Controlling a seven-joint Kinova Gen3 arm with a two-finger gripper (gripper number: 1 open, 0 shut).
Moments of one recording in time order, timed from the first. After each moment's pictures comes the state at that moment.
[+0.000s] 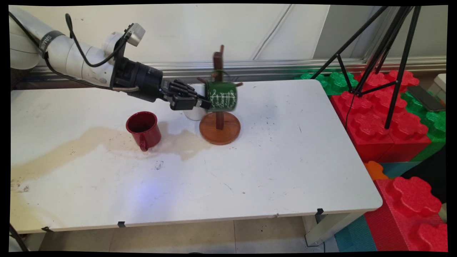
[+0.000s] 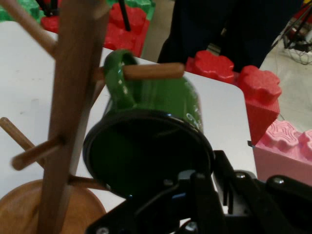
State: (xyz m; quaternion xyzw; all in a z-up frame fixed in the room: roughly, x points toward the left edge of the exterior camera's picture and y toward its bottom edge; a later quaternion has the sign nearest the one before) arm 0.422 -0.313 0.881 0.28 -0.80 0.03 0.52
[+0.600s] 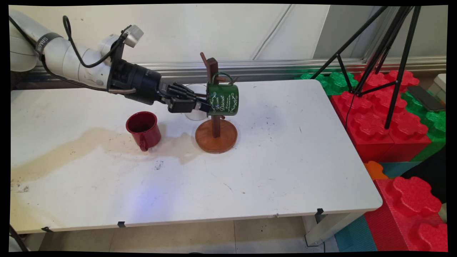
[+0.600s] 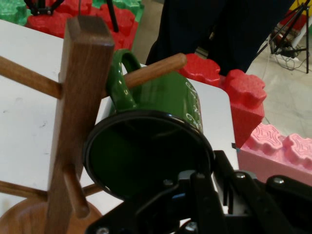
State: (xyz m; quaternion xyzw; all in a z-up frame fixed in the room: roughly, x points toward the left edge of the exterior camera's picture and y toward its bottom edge) arm 0.421 -0.306 0.882 0.29 -0.80 0.01 0.53
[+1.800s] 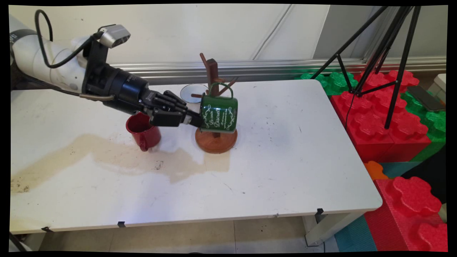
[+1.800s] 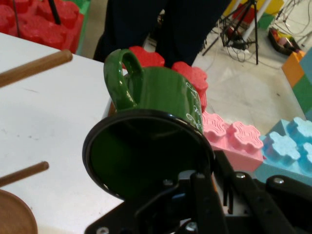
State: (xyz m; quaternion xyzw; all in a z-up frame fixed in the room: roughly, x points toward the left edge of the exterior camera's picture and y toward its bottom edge) arm 0.415 -0.261 0.906 0.26 -0.80 -0.04 0.54
